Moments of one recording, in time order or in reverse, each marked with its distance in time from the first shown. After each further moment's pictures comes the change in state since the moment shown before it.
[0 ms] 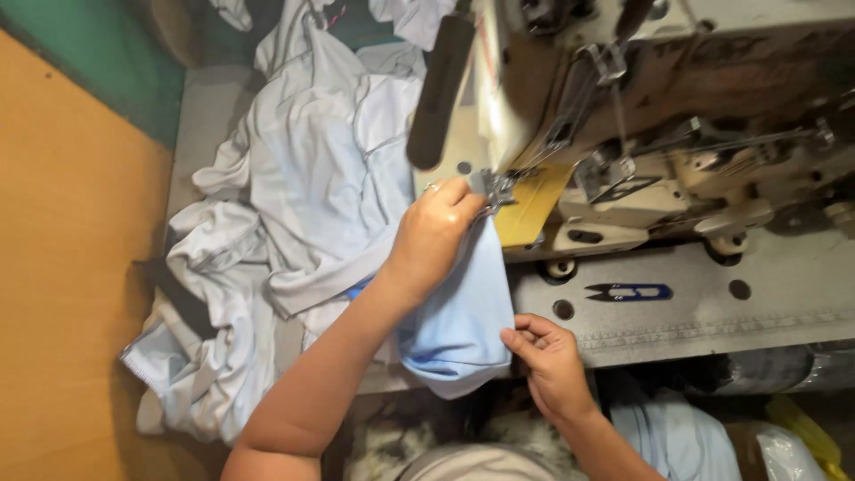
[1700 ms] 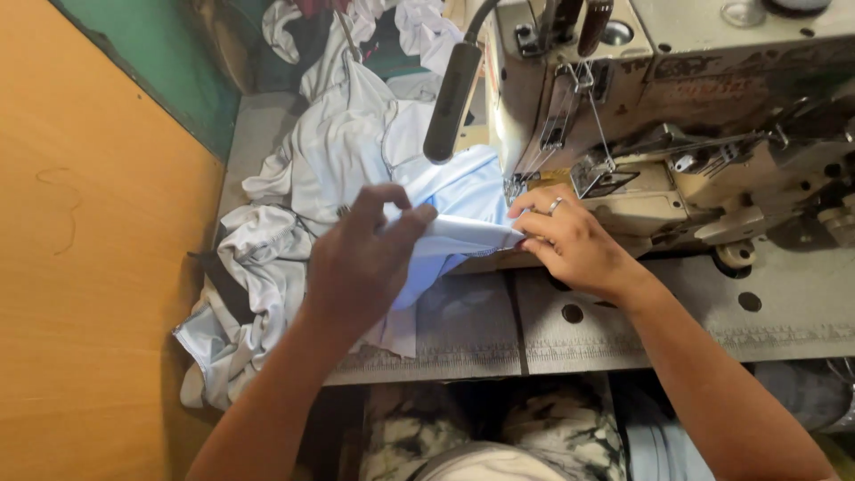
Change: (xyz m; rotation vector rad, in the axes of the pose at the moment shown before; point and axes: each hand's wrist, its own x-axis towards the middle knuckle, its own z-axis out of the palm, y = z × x) left_hand -0.024 0.053 -0.158 0.336 0.138 0.096; right_hand 0.090 -0.179 0.052 -1.253 -0.697 -1.023
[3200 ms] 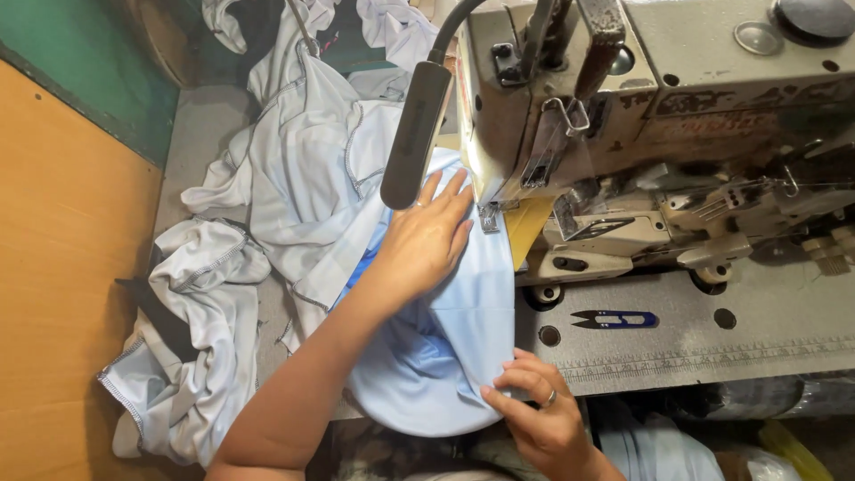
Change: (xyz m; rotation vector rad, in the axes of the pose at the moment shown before) left_hand 0.035 -0.006 0.160 -0.349 -0.604 -0.255; right_hand -0.123 -0.084 0.085 0.093 0.362 0.008
